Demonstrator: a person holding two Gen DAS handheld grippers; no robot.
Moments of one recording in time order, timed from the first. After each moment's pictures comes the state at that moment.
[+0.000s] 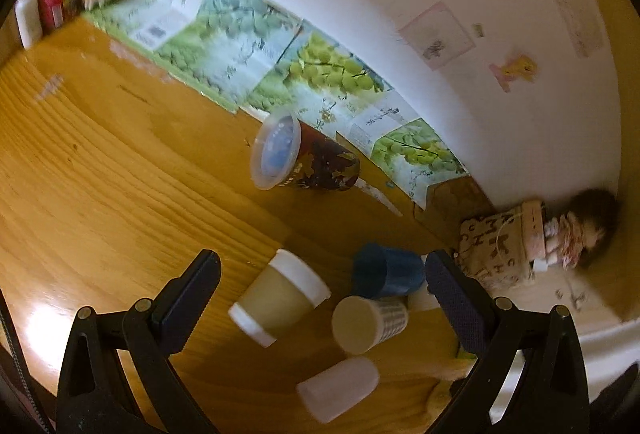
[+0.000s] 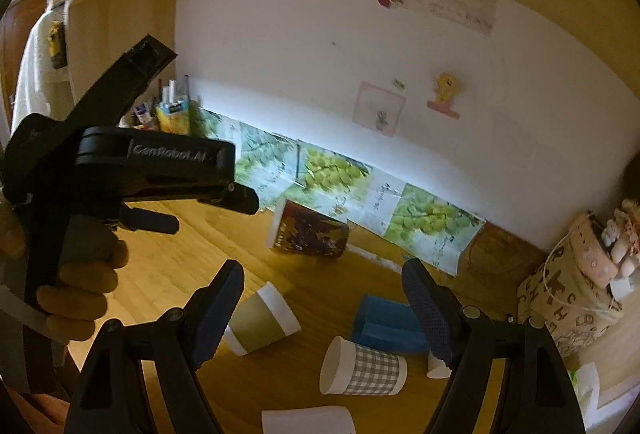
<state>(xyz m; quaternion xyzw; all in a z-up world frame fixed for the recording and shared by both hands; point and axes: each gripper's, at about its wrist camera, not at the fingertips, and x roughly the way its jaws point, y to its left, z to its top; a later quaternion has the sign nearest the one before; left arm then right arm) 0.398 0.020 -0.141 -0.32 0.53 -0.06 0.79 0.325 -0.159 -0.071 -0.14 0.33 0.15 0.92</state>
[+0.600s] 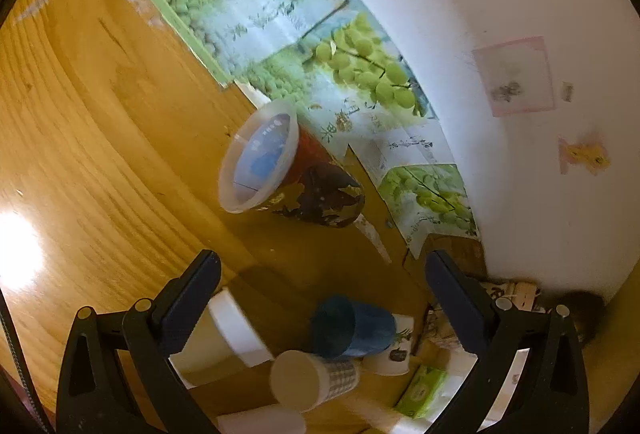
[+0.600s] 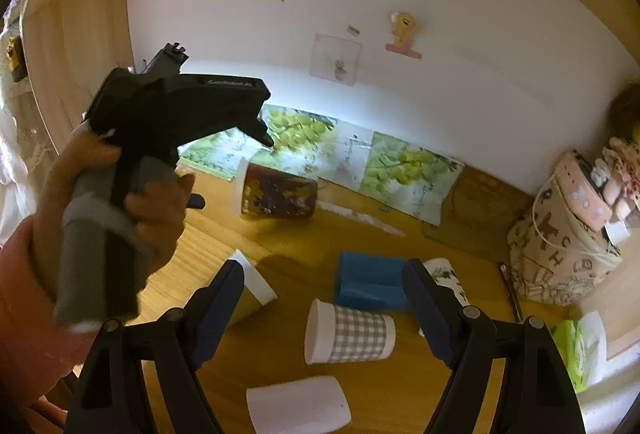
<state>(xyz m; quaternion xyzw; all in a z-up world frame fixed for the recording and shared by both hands) 0.476 0.008 -0.190 -0.43 0.55 0.01 0.71 0.331 -0.182 -0.089 -0.11 0.39 0.09 0.91</state>
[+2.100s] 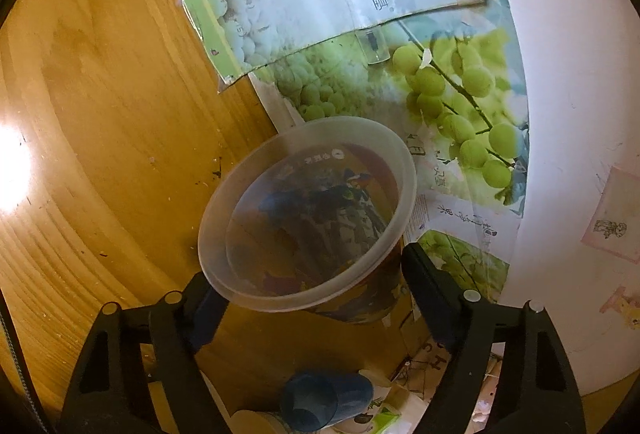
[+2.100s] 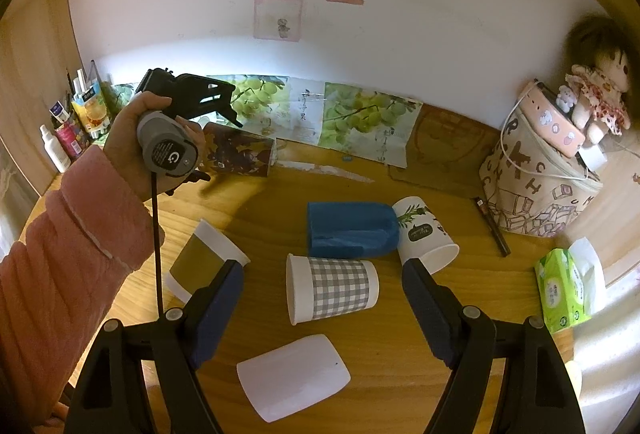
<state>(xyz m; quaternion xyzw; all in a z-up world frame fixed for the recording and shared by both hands) 0.543 0.039 -0.280 -0.52 0.59 0.06 0.62 0.324 -0.197 -0.110 -0.06 0.43 0.01 0.90</state>
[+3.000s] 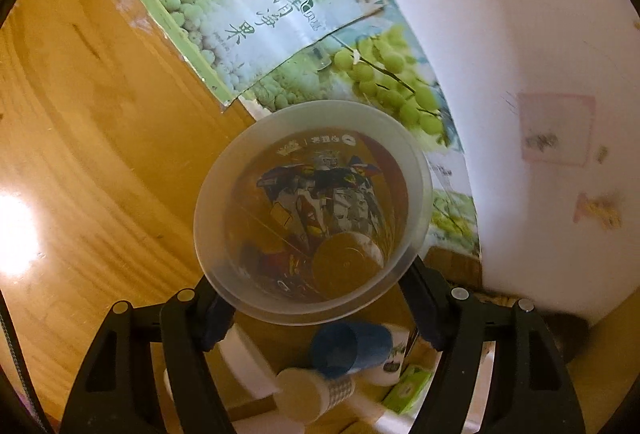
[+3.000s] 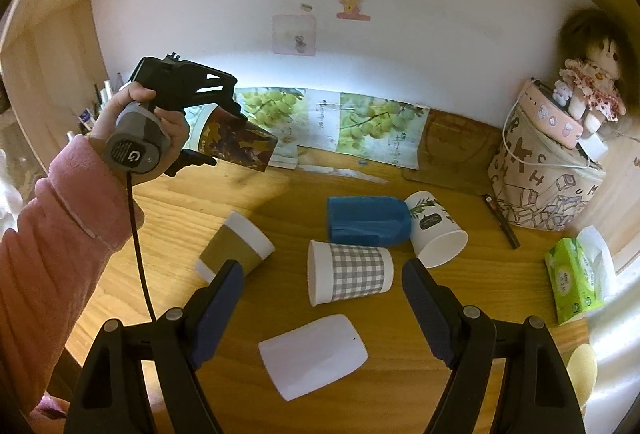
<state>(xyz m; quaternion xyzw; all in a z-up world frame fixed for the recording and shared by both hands) 0.510 0.078 -0.212 -0.45 0.58 -0.02 0.68 0.278 -0.203 -0.104 -0.04 0.39 0.05 0.92</state>
